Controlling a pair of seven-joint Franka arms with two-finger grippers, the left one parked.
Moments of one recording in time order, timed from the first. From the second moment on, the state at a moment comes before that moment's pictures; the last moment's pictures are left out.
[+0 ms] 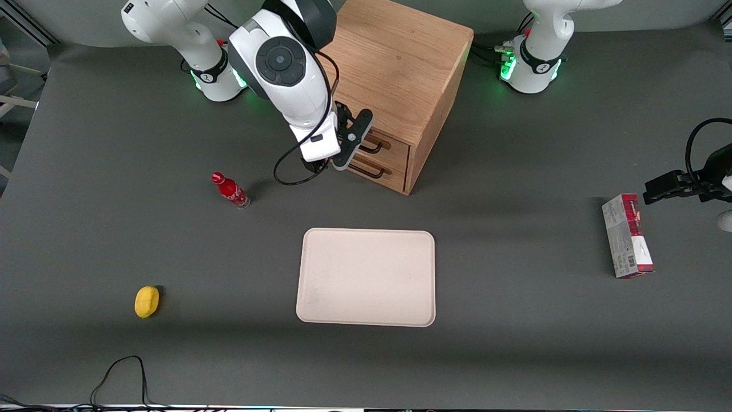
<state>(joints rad) 0.83 0.27 -0.12 -1.64 0.18 1.83 -0.35</state>
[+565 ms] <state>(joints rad) 0.85 0.27 -0.12 -1.71 0.18 1.90 -0.36</state>
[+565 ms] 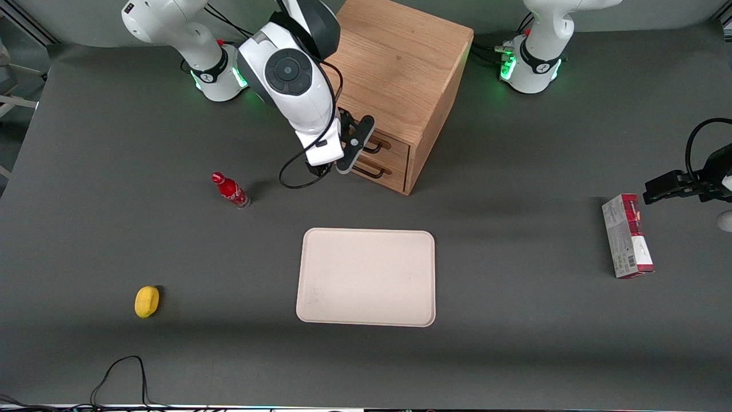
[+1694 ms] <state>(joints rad) 0.80 0.31 -0.13 -1.71 0.16 1.95 -0.36</state>
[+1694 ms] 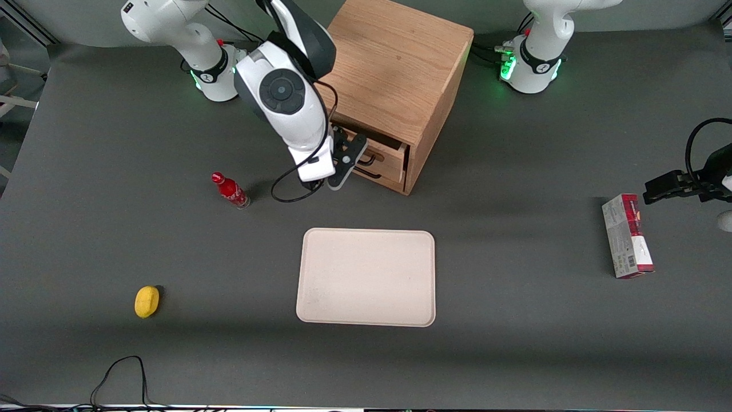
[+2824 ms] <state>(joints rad) 0.66 0.43 -0.14 -1.53 0.10 1.95 -0.47</state>
